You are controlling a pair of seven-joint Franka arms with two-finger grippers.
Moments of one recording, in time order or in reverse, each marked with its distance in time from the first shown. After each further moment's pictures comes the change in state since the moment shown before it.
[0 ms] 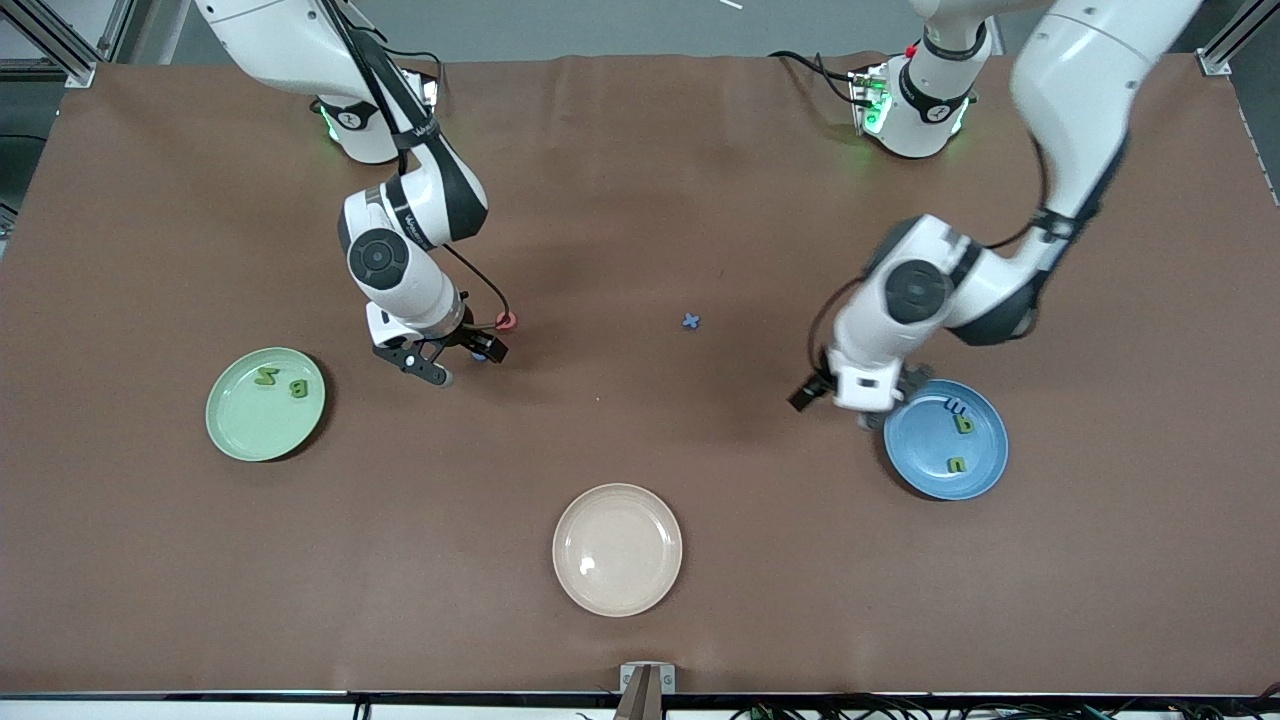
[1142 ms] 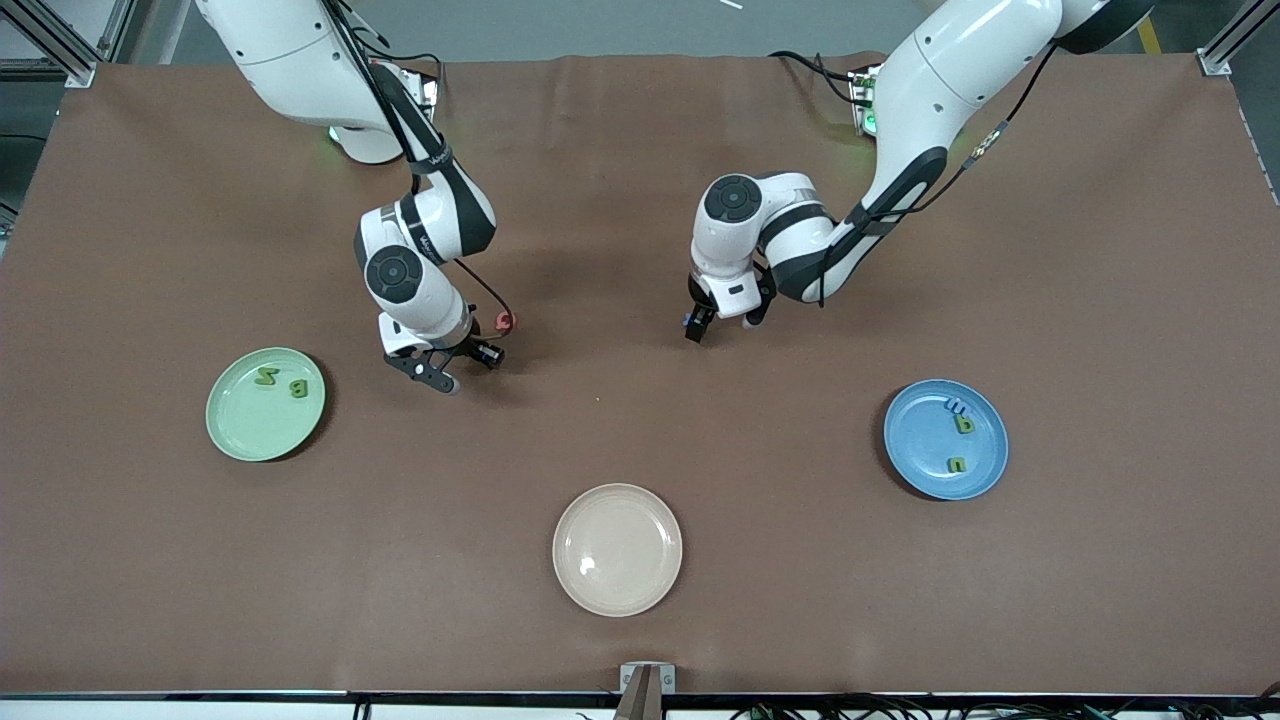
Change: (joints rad) left arm -0.277 0.129 0.005 -0.118 0.317 0.205 -0.970; right arm 0.007 0.087 -0.001 0.000 0.000 0.096 0.012
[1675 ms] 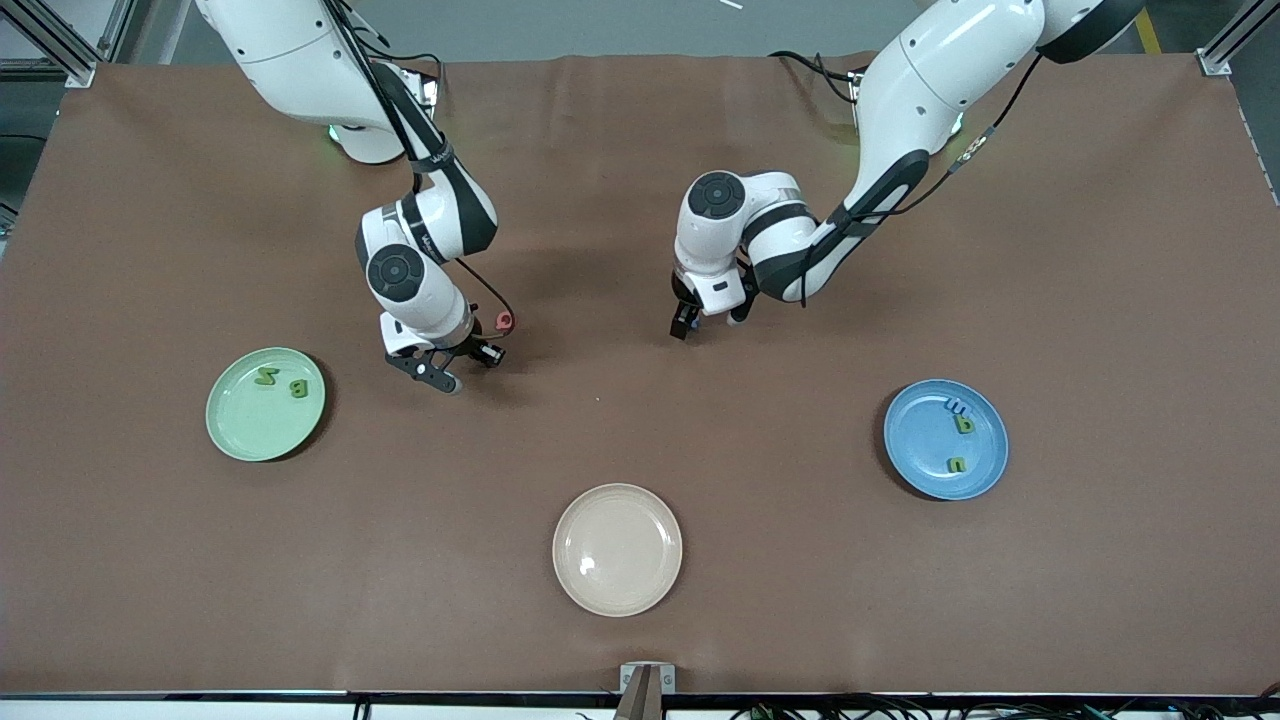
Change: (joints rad) left arm -0.036 0.032 0.000 0.039 0.000 0.000 -0.039; right arm 0.002 -0.001 0.000 0.002 0.000 0.000 0.000
